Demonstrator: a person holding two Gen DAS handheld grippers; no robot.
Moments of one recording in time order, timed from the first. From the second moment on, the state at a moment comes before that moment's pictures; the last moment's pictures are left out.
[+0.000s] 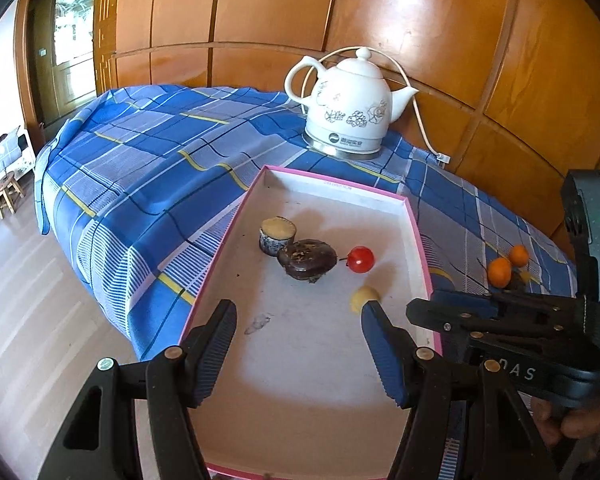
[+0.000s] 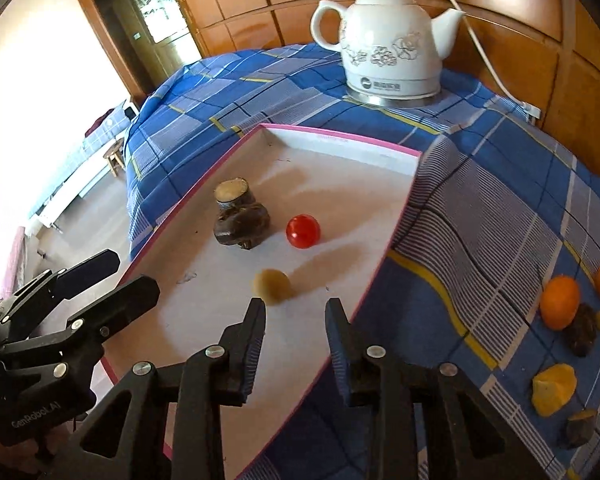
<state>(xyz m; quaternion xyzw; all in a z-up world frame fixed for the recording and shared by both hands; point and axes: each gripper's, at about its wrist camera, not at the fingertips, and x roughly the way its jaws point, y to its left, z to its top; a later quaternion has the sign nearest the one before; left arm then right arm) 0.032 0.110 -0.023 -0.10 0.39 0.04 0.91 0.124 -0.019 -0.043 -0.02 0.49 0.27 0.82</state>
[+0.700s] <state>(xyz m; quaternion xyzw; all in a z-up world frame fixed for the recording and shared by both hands) 0.027 0.076 -0.018 -0.06 0.39 0.00 0.92 0.093 -0.080 -0.016 -0.01 0.46 0.22 0.86</state>
